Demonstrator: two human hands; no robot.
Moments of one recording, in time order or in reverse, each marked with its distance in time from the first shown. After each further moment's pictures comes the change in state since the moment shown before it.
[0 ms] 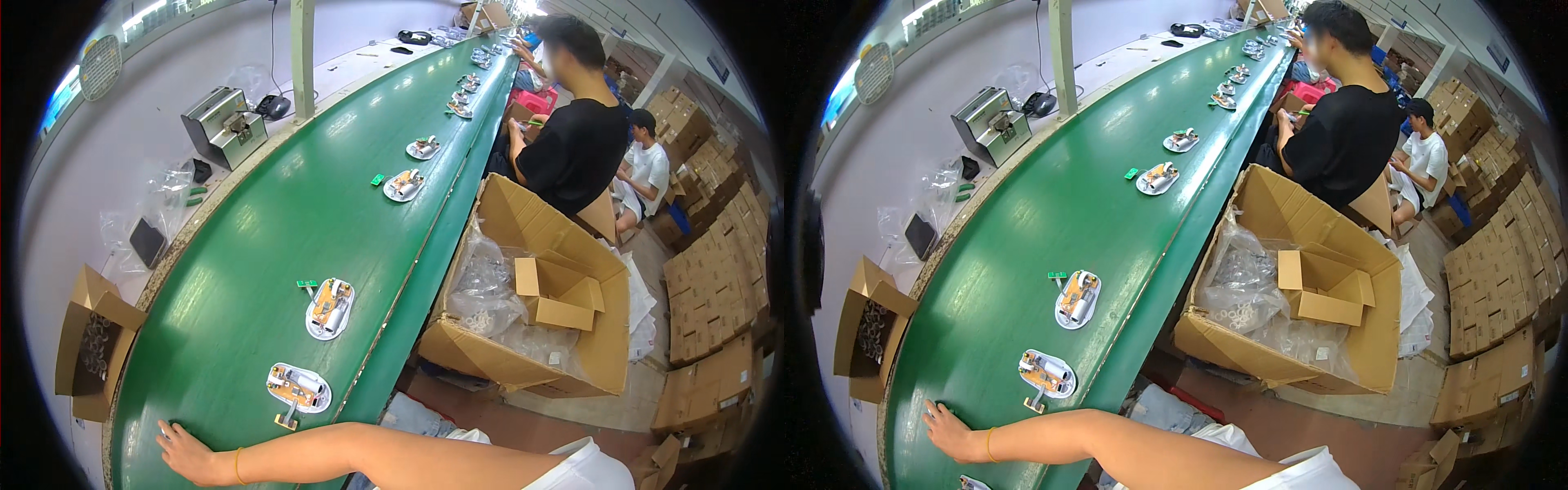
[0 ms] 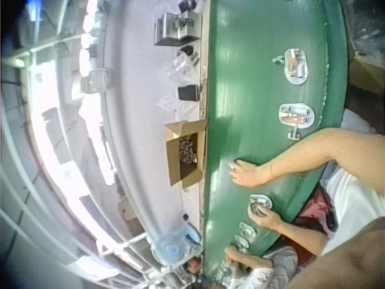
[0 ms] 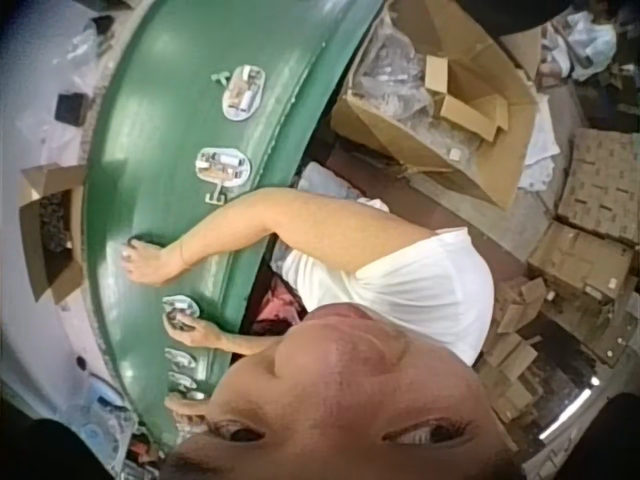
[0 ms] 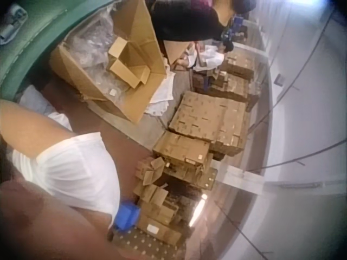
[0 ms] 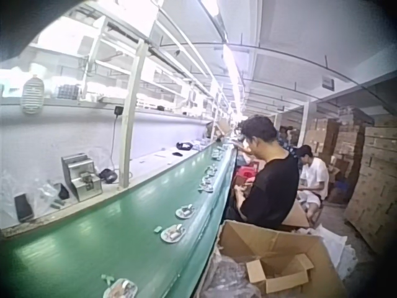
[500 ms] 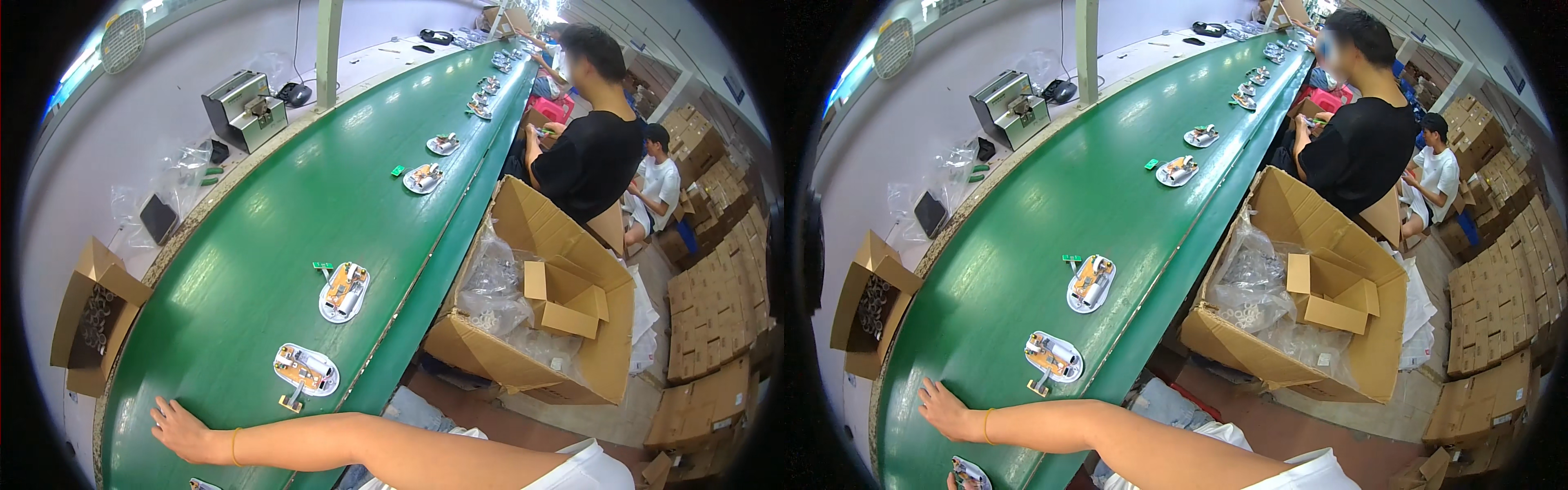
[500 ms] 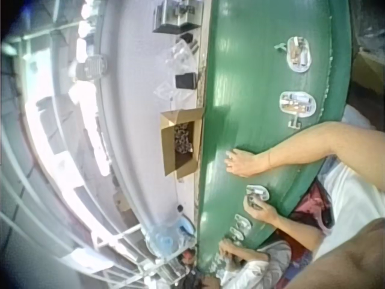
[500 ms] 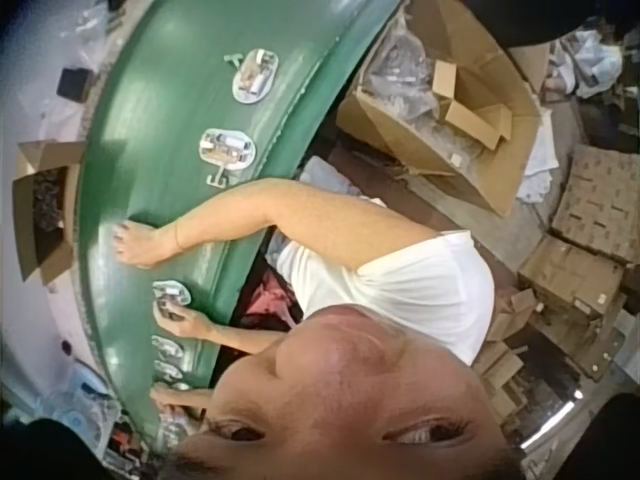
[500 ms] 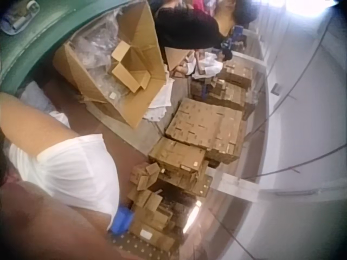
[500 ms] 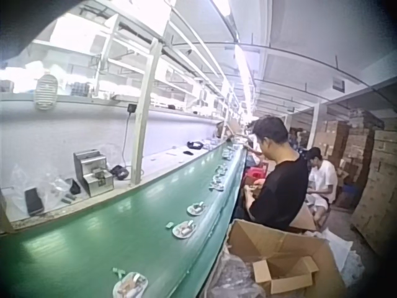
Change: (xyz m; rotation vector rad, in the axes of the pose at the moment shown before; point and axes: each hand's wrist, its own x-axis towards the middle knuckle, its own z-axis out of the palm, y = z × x) left_hand 0.007 0.000 0.000 -0.040 0.007 0.022; right_hand 0.030 0.013 0.073 -0.023 0.039 -0.046
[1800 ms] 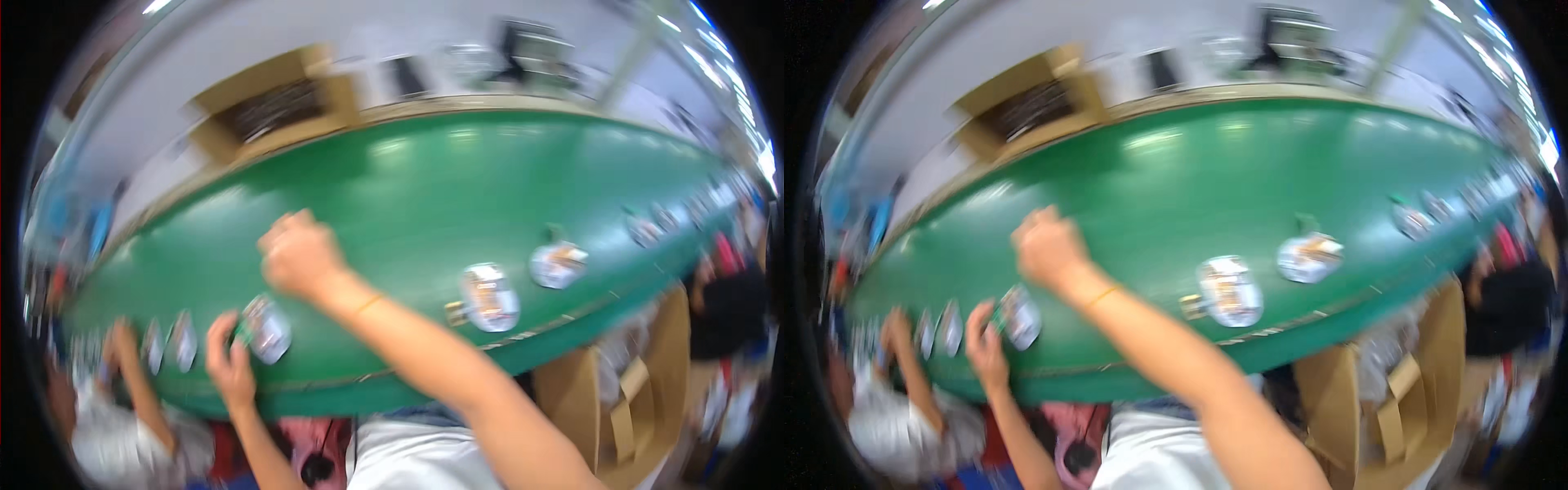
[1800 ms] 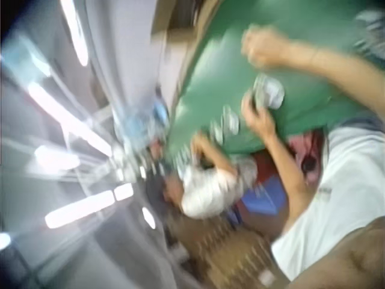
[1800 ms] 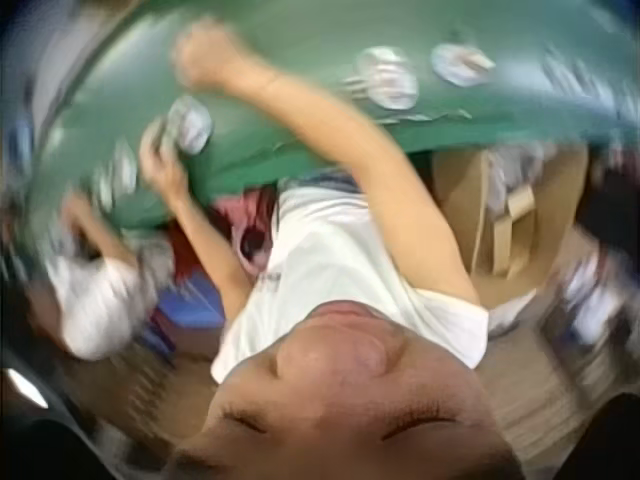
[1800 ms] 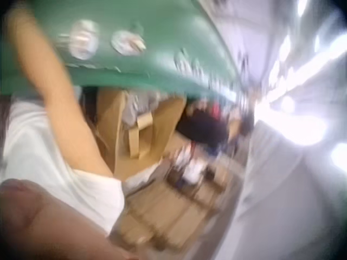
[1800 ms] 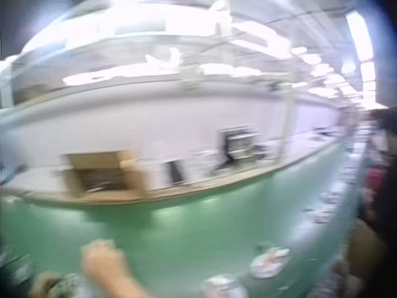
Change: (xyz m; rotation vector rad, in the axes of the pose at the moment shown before) left_hand -0.008 -0.039 0.000 -0.231 0.006 -0.156; right_hand -0.005 0.018 -0.045 0.048 0.218 -0.121
